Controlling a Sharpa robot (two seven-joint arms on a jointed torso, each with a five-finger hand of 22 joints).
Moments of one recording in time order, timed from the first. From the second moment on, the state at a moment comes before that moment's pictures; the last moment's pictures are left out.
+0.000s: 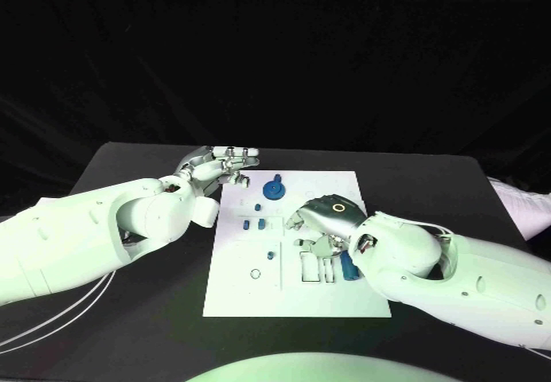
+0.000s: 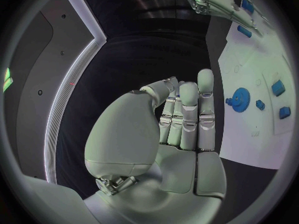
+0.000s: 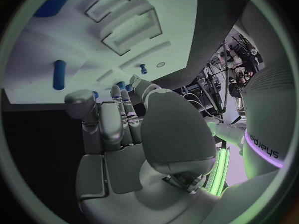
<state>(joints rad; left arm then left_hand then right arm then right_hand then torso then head) 1.16 -0.86 0.00 1.56 0.02 -0.26 0.27 1.40 -0.15 0.53 -0.04 0.12 1.06 0.17 0.10 0.07 1.12 0.10 0.26 0.11 1.25 0.01 1.03 0.64 0.16 1.20 0.11 0.57 1.02 0.95 -0.82 0.09 1.81 -1.92 -0.19 -0.29 1.37 -0.14 0.42 0.10 0.06 1.01 0.14 0.07 0.07 1.05 0.09 0.10 0.06 1.46 0.01 1.23 1.11 0.12 1.30 0.11 1.13 0.88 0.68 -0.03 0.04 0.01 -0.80</state>
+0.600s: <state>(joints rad) 1.16 -0.86 0.00 1.56 0.01 -0.26 0.27 1.40 -0.15 0.53 -0.04 0.12 1.06 0.17 0.10 0.07 1.12 0.10 0.26 0.11 1.25 0.01 1.03 0.64 0.16 1.20 0.11 0.57 1.03 0.98 -0.88 0.11 1.74 -1.91 -0.11 -0.33 1.39 -0.15 0.30 0.14 0.05 0.97 0.10 0.06 0.07 0.98 0.07 0.11 0.07 1.46 0.00 1.23 1.10 0.12 1.31 0.11 1.13 0.87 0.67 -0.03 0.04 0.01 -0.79</state>
